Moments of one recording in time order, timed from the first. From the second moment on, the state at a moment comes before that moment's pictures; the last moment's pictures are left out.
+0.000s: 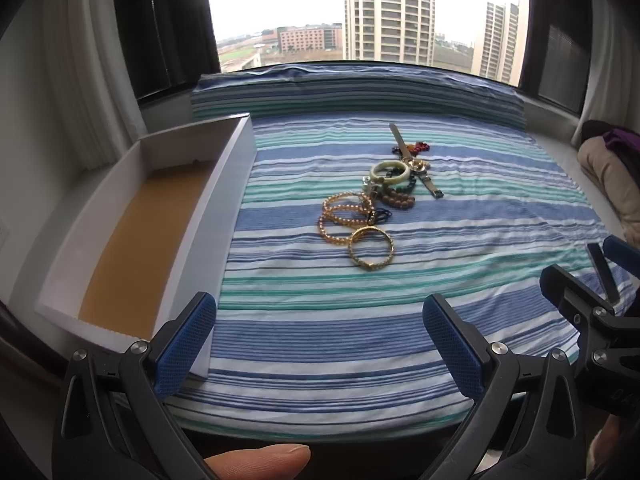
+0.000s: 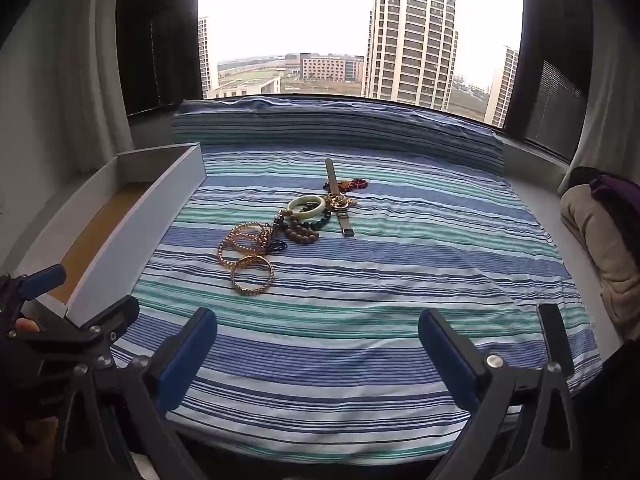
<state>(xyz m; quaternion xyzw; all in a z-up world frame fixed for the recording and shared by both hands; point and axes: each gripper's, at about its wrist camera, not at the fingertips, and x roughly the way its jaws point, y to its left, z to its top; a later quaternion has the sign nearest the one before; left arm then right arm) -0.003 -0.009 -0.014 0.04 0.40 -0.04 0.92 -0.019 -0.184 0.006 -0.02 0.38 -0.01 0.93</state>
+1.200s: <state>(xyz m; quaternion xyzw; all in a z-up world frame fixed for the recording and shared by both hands) 0.003 -0.006 -0.019 0.05 0.40 -0.03 0.91 -0.012 -0.183 -0.001 -0.01 0.39 -0.01 0.92</state>
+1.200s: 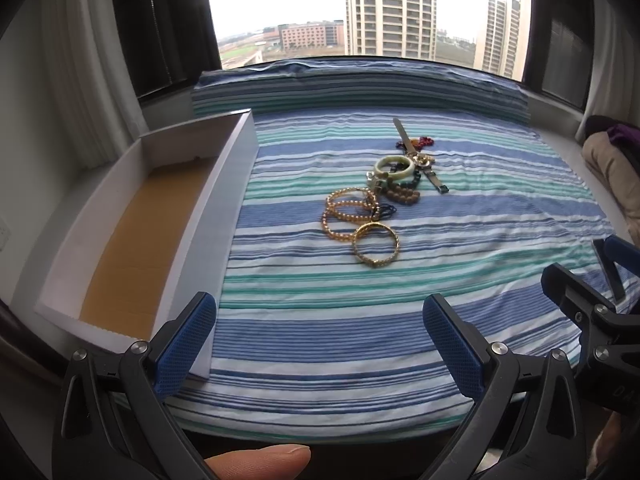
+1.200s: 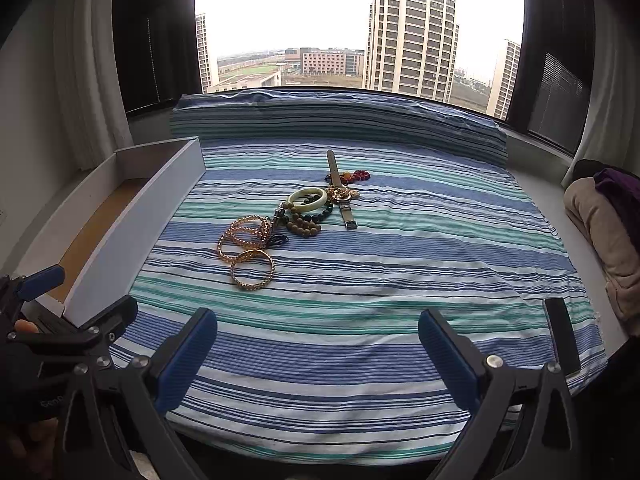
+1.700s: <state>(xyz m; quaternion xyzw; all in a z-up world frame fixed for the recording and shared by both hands) 0.004 -0.006 -0.021 0.05 0.40 -0.03 0.91 -0.011 -0.180 -0.001 -0.01 0.39 -0.01 0.92</state>
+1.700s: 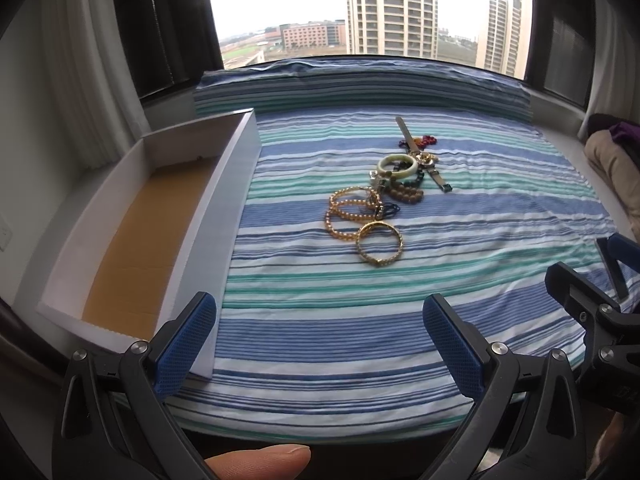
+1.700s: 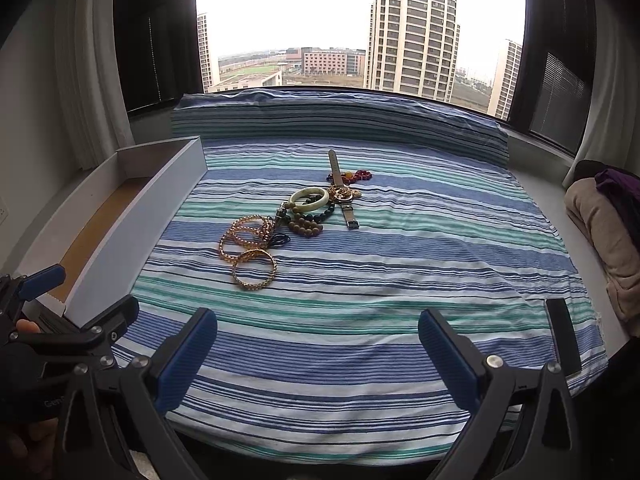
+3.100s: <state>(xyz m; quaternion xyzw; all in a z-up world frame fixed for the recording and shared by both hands) -0.001 0.050 -0.069 0.02 0.44 -0.04 0.90 0.194 -0.114 -0.162 -0.05 0.53 0.17 0.83</state>
